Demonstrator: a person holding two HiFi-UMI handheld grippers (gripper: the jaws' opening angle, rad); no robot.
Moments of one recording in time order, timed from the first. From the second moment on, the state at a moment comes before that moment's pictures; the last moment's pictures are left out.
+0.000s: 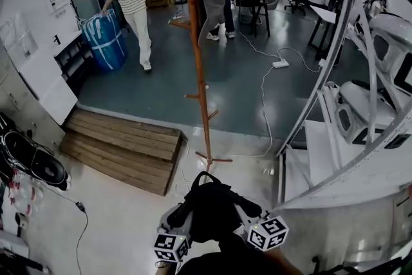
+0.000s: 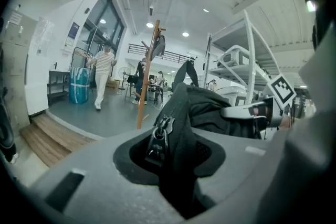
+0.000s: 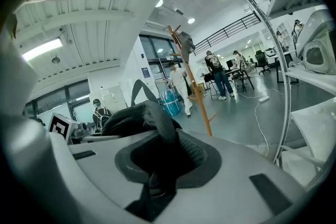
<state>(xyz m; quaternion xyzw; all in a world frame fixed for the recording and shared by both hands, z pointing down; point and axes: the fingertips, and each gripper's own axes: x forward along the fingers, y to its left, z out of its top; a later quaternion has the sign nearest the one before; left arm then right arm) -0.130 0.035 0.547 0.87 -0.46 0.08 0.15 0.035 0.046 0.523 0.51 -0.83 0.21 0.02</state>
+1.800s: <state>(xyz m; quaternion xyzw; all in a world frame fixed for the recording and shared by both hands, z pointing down) -0.043 -0.231 0.523 0.85 -0.51 0.09 0.13 0.119 -0.234 0.502 0.45 -0.87 0.19 0.01</state>
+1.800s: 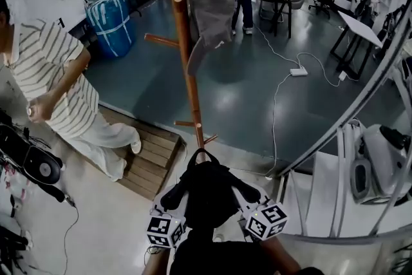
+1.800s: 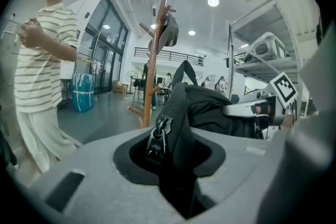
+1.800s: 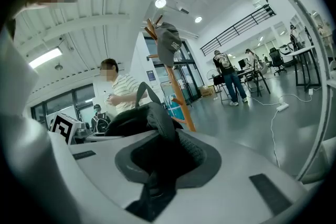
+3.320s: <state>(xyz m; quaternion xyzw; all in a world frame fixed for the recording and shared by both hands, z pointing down) -0.048 -0.369 0.582 0.83 -0.52 0.09 0.19 0.108 -0.374 0.554 0.46 -0.86 0.22 0.03</state>
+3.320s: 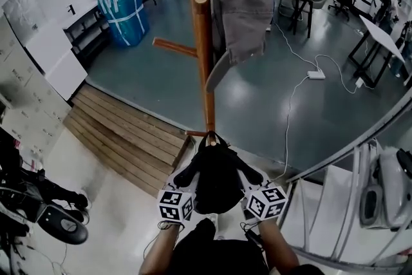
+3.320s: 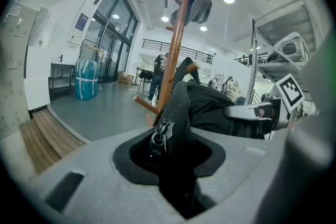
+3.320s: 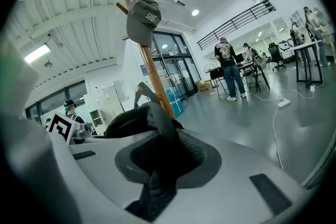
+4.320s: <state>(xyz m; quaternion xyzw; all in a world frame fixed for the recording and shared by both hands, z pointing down) -0.052 -0.400 0.616 0.81 -0.53 0.12 0.23 0.098 -0.406 0.590 0.46 -0.85 0.25 0.05</state>
